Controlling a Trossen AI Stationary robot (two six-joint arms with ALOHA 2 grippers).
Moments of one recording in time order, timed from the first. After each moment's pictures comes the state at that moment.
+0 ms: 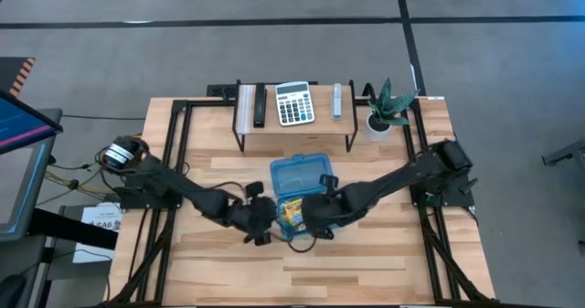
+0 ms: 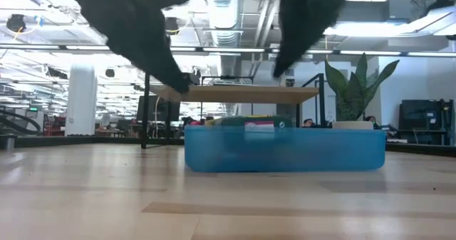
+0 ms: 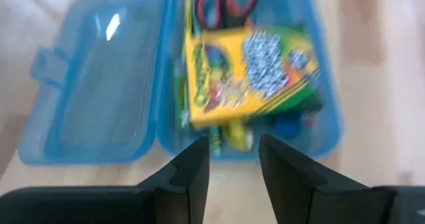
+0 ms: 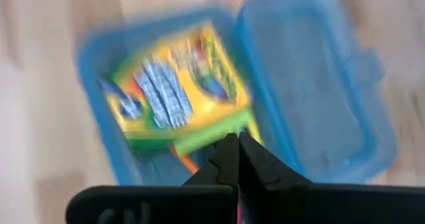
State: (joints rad) left arm -0.43 1.63 0.97 -0.27 -0.47 -0.42; right arm 0.35 1.83 1.43 -0.82 0.40 0.44
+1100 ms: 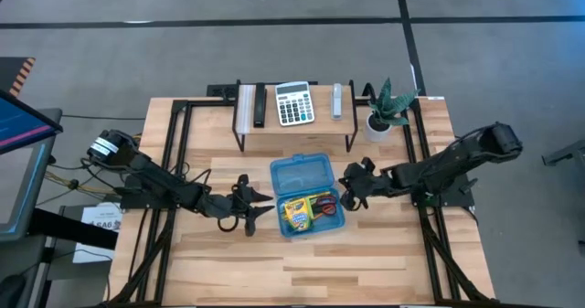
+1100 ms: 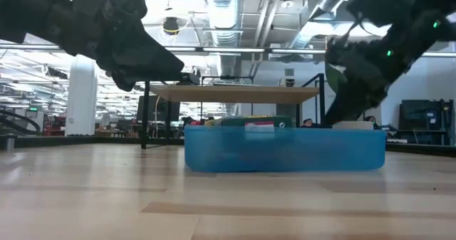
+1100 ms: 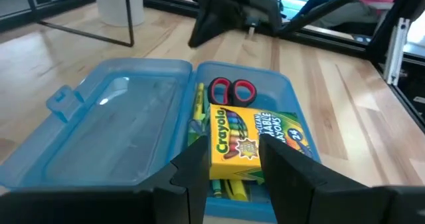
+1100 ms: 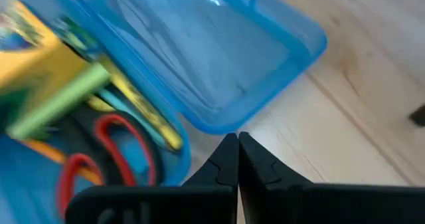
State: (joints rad) left arm -0.41 1.48 0.44 0.68 -0.55 -0.39; right arm 0.20 1.31 0.50 -0.05 0.47 0.63
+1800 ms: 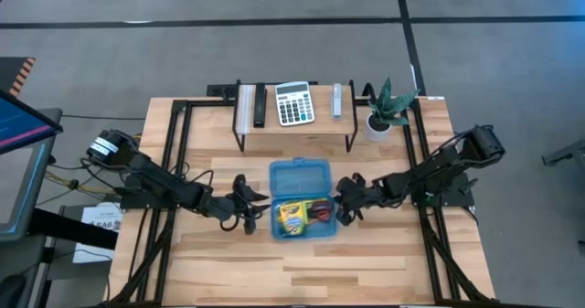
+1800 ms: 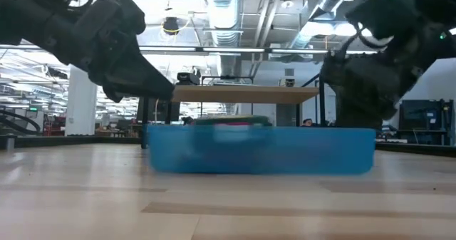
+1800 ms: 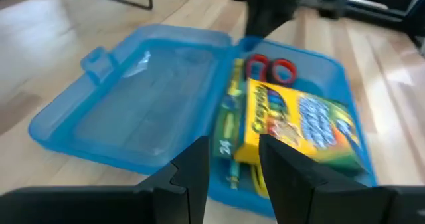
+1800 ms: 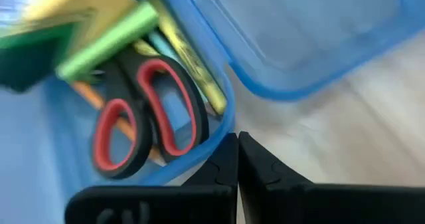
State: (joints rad) left arm -0.41 1.47 0.44 0.53 -0.56 -0.48; right arm 0.27 1.51 0.50 0.15 0.31 0.71
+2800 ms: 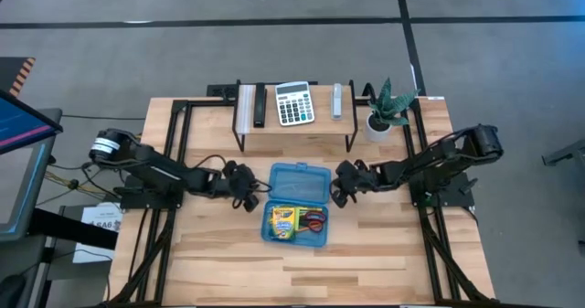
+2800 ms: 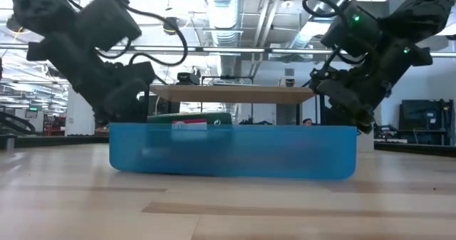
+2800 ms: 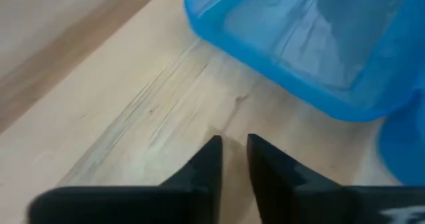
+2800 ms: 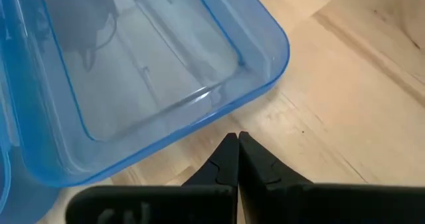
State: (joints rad) left arm -0.14 1.48 0.44 0.16 -0.42 -0.61; right arm 0.08 1.51 0.50 0.11 0.28 0.67
